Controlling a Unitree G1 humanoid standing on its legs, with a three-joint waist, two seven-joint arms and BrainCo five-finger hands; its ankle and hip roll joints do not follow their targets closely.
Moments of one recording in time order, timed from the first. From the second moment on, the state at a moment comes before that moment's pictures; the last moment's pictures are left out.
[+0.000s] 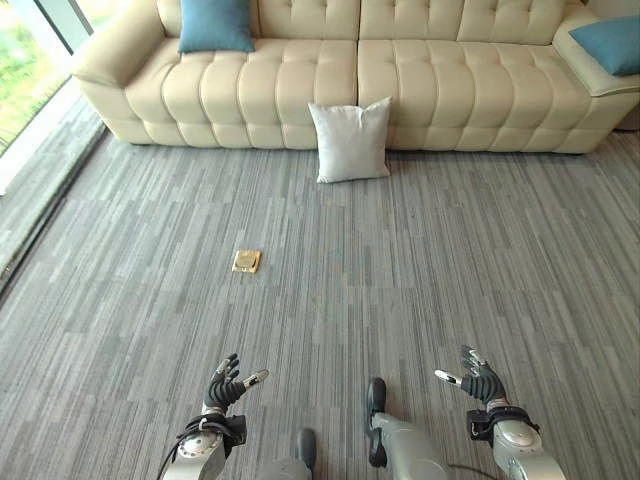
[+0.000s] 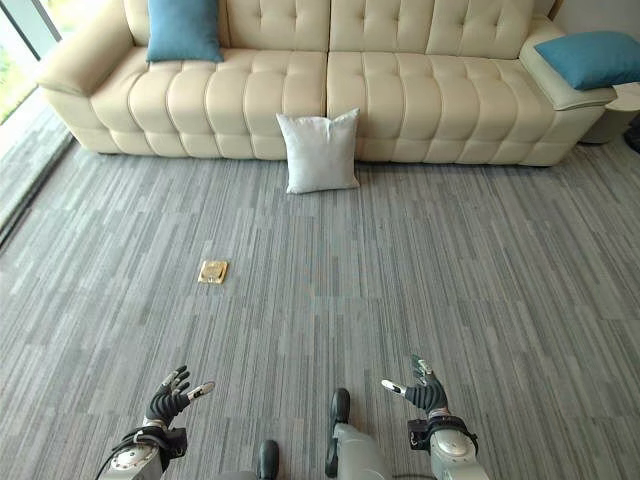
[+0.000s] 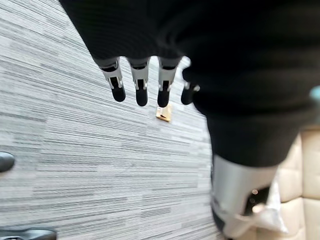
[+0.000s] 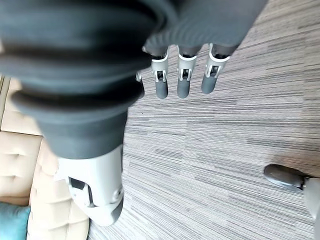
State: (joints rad) left arm 0.19 0.28 -0.12 0.47 -0.33 -0.03 0.15; right arm 0.15 -0.31 0.10 0.42 0.20 0.00 -0.12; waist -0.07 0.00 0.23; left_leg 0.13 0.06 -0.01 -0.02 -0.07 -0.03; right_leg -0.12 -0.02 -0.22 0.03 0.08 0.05
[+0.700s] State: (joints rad) left arm 0.18 0.26 -0.11 0.49 -0.33 -0.01 0.14; right arm 0.12 -0.33 0.11 0.43 0.22 0.01 -0.13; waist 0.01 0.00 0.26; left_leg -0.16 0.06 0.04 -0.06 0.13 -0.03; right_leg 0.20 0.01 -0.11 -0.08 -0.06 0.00
